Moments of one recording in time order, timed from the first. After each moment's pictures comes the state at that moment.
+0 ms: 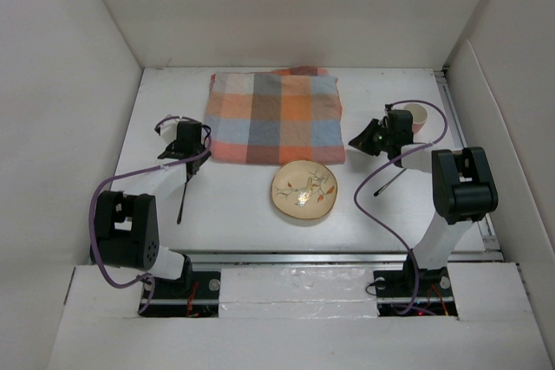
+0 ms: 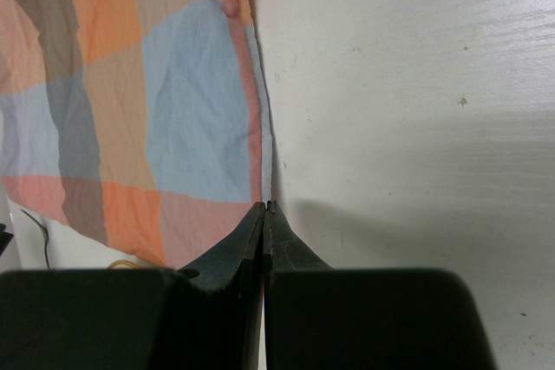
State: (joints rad) left arm -0.14 1.44 0.78 -0.18 -0.37 -0.80; right arm 0.07 1.80 0.90 0.25 -0.38 0.66
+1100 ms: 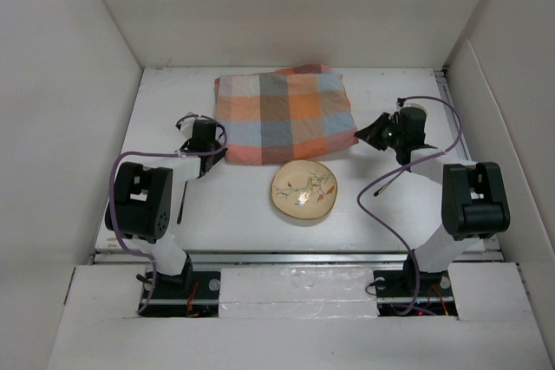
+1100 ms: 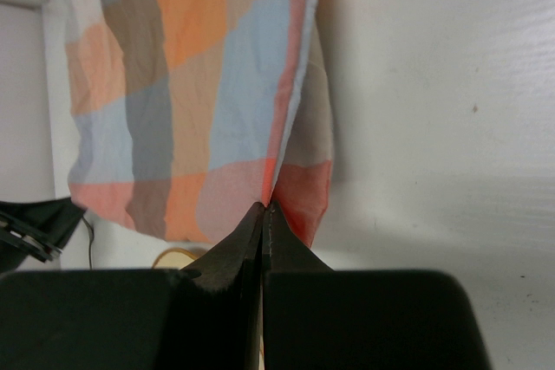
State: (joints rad) left arm -0.21 1.64 0.80 0.08 -0.23 -0.83; right arm 0.04 1.66 0.84 0.30 -0.42 0.69
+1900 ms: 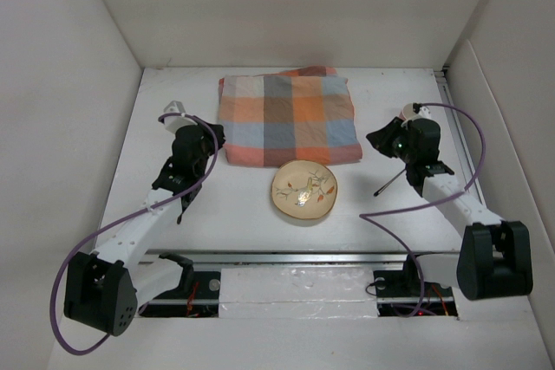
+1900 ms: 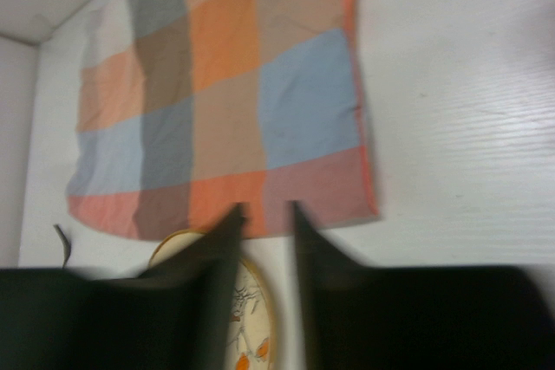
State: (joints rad) left arm -0.30 1.08 0.68 0.12 -0.29 -0.85; right arm 0.04 1.30 0.70 0.18 -0.24 0.64
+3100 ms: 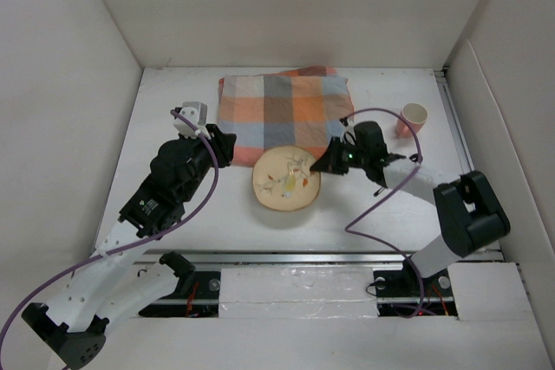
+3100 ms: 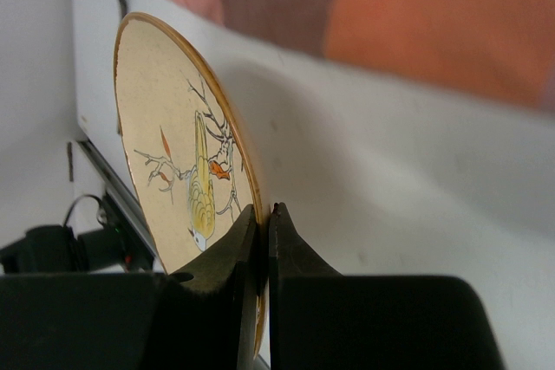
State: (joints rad) left arm -0.63 0.76 0.90 -0.29 -0.27 -0.36; right arm 0.40 1.50 0.70 0.18 -0.54 0.68
